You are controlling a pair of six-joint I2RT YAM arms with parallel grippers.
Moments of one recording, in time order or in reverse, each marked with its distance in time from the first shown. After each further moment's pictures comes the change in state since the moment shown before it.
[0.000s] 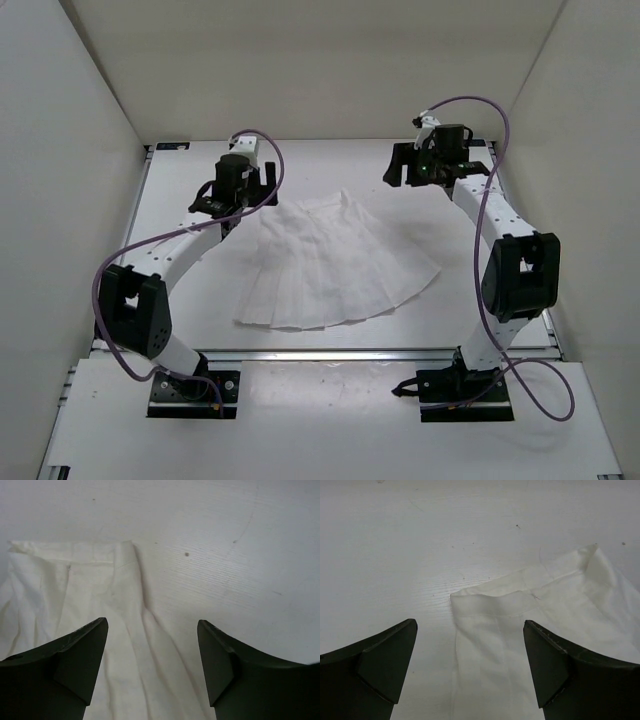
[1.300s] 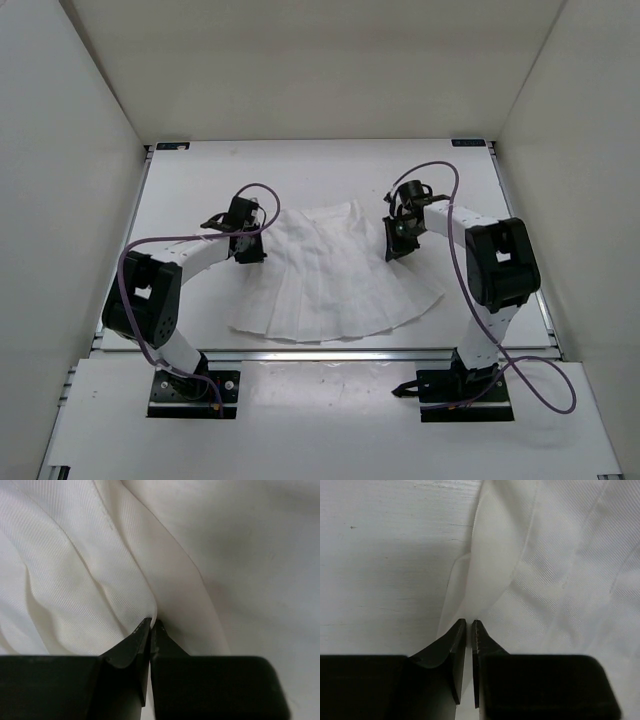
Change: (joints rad) left arm 0.003 0.070 -0.243 -0.237 0.133 -0.268; right arm 0.106 0.138 -0.250 -0.233 0.069 -0.013
